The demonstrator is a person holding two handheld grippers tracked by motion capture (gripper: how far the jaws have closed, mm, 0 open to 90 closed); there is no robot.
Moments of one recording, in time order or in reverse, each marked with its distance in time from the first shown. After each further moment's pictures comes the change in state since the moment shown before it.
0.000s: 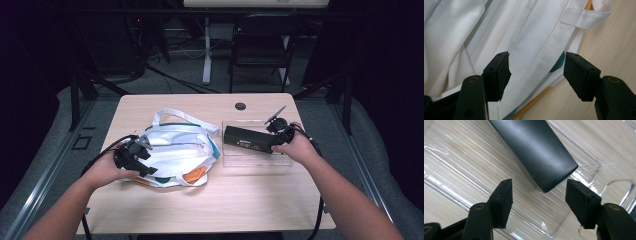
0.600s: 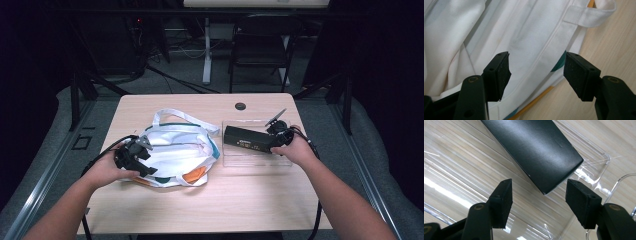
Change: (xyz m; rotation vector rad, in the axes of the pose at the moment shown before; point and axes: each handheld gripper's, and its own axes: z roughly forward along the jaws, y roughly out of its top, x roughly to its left) left arm 0.001 -0.001 0.001 0.005 0.002 -0.005; right arm -0.003 -0.003 0.016 0.017 0.008 0.050
